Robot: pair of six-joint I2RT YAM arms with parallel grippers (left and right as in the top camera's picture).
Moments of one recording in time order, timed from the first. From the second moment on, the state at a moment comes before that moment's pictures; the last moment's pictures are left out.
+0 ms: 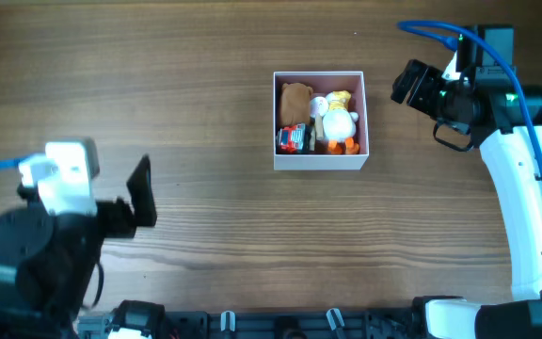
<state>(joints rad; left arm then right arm) -0.15 0.66 1.23 -0.99 -0.08 -0.06 0.03 1.49 1.44 -0.94 -0.03 0.44</state>
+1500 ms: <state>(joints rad) -0.02 0.01 0.16 -0.54 0.30 0.14 0.03 1.49 1.44 -0.94 -0.04 0.44</state>
